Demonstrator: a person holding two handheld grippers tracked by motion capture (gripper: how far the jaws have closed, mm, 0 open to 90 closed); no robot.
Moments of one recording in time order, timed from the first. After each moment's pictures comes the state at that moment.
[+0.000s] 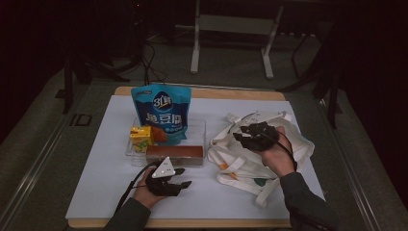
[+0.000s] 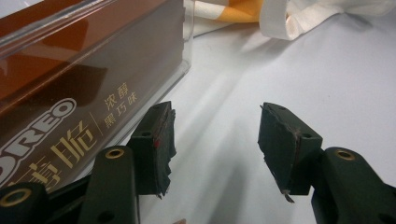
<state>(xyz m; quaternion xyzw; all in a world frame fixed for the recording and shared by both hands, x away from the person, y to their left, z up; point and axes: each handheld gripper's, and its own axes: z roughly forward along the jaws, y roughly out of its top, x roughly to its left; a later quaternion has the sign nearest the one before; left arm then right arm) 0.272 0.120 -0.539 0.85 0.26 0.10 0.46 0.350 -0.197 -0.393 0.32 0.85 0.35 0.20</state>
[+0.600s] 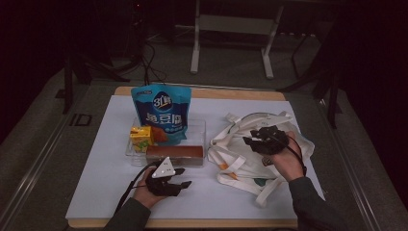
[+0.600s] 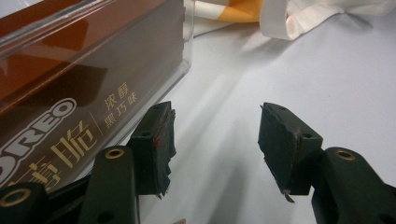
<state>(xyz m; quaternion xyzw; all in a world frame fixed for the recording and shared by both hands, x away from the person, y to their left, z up) 0.273 0.120 -0.539 0.85 0.26 0.10 0.46 0.347 -0.227 -0.405 0.35 0.85 0.34 0.20</state>
